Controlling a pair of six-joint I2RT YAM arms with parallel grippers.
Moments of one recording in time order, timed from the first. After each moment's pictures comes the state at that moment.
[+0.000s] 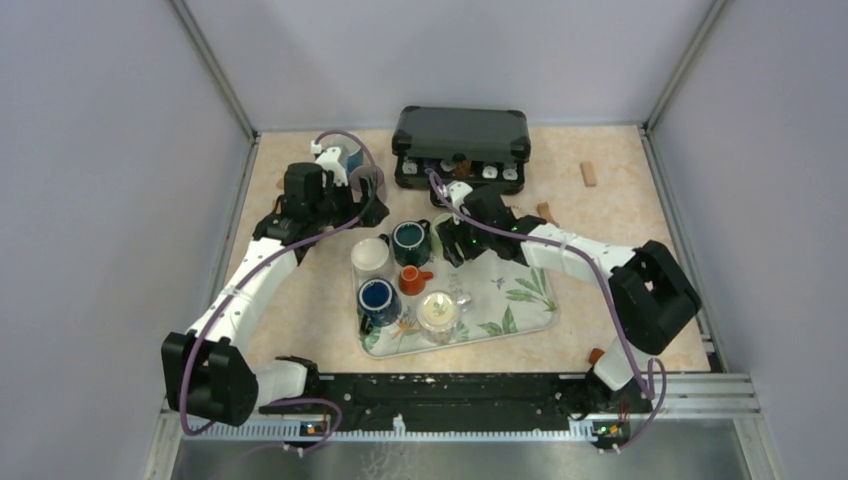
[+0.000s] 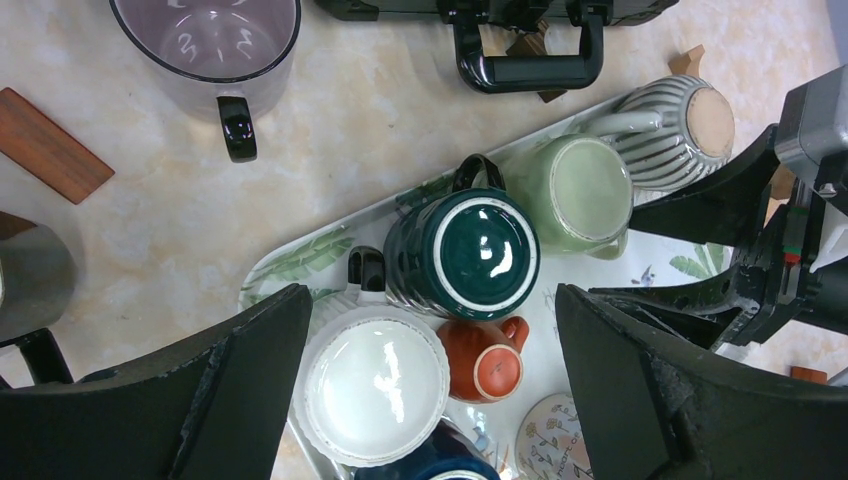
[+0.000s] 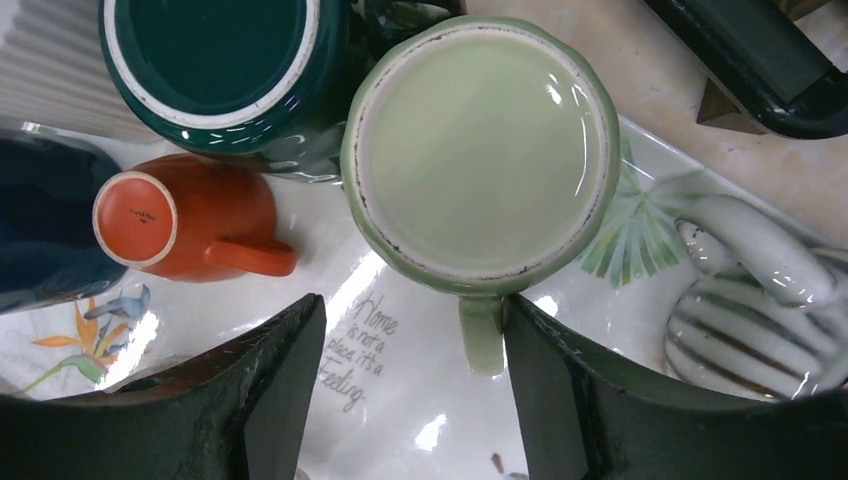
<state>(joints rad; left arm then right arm) -0.22 1.23 1.01 -0.34 0.29 -0.29 0.71 1.64 1.07 -0.19 -0.09 0.05</state>
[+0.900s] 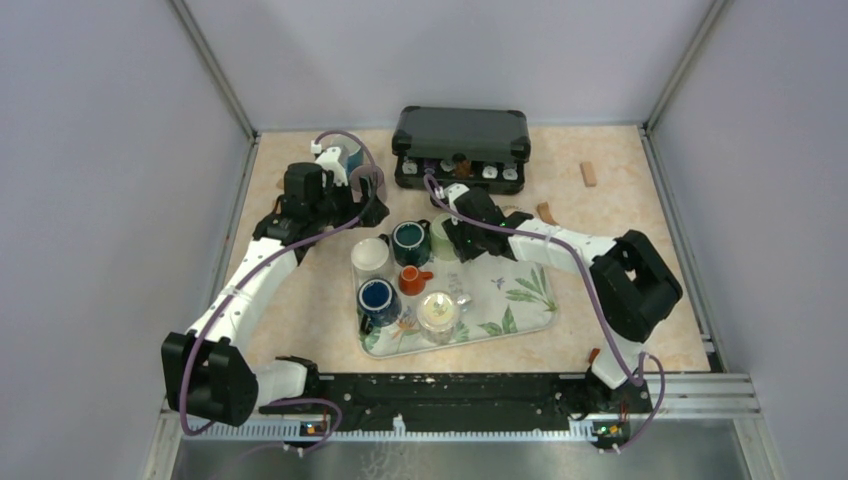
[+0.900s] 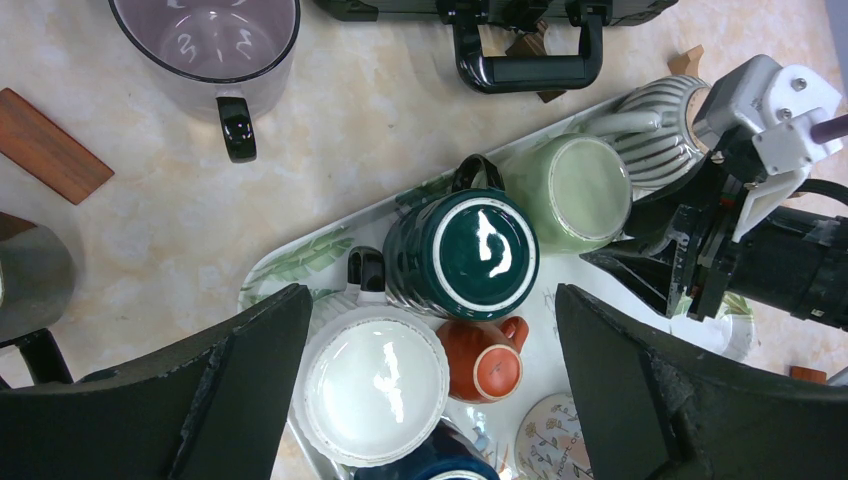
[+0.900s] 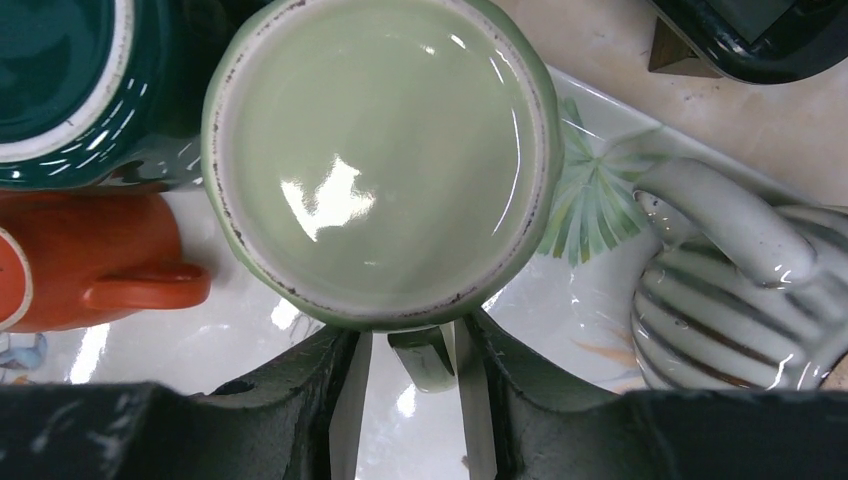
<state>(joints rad) -0.22 1.23 1.01 -0.34 0.29 -0.29 0.73 1.73 1.14 -0.27 0.06 0.09</state>
